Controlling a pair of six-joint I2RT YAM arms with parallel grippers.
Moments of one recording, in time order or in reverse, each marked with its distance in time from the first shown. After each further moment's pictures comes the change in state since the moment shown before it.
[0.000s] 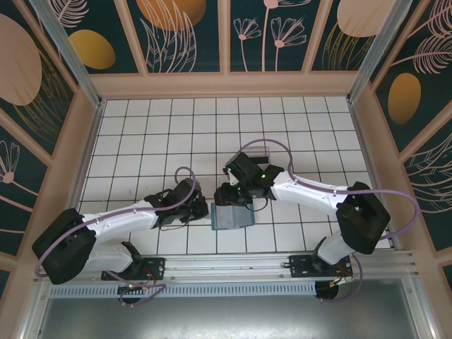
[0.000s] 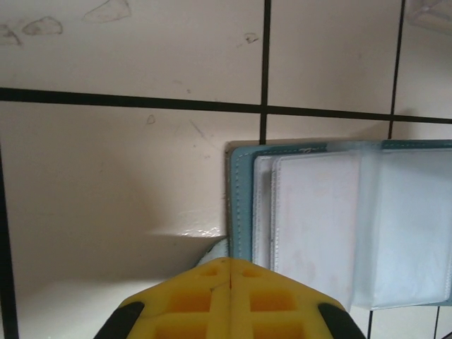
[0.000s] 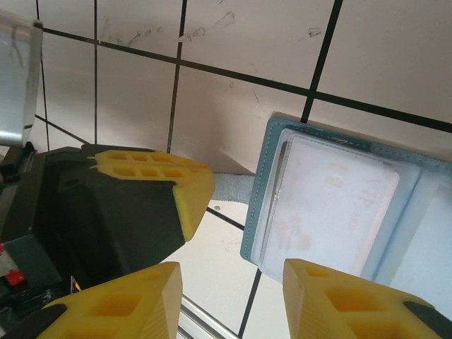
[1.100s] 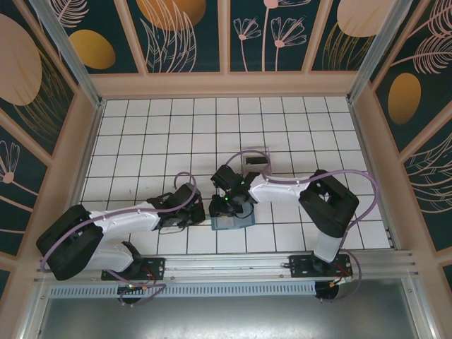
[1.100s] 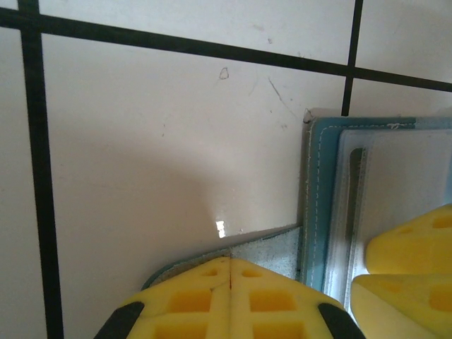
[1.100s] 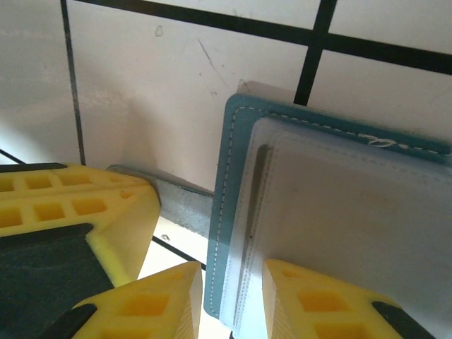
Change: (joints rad) left arm 0.000 0.042 -0.046 0.011 0.005 -0.007; right arm 0.068 0.247 0.029 0.066 -0.002 0.043
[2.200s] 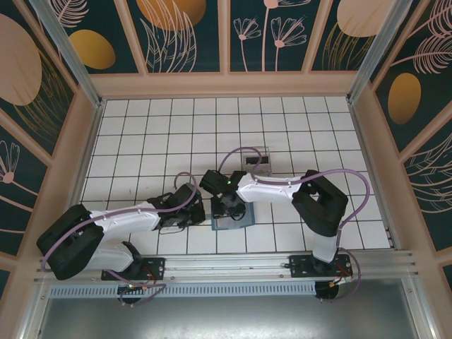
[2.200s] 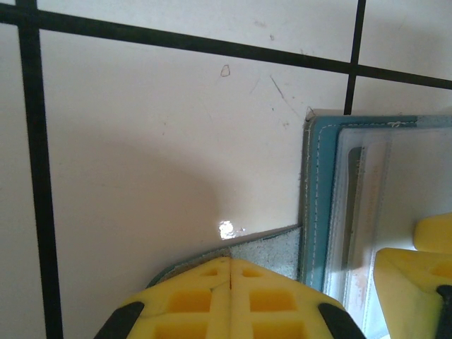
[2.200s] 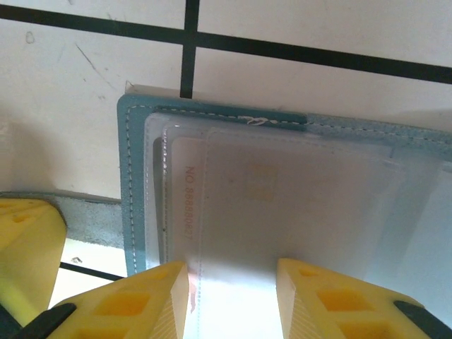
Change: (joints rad) left arm 0.000 0.003 0.000 0.000 0.003 0.001; right arm 0.083 0.069 0.167 -0.299 0.277 0.064
